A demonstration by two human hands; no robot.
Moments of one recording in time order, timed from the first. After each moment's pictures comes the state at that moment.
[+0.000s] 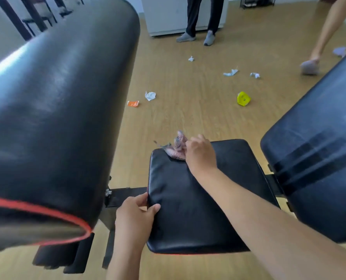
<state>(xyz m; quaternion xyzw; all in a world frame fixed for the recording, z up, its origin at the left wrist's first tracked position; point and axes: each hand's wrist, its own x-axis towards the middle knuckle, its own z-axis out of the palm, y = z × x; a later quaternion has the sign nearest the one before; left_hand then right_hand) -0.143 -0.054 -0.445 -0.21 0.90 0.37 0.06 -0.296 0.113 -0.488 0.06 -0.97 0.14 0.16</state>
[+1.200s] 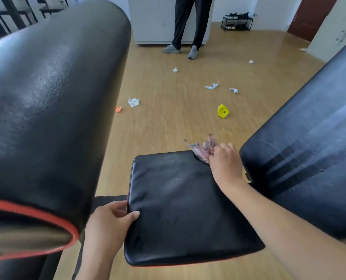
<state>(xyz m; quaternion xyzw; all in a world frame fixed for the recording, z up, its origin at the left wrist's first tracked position) -0.143 -0.060 -0.424 -0.22 0.87 0.43 0.09 -0.278 0.215 -0.485 -0.07 -0.97 0.07 0.21</state>
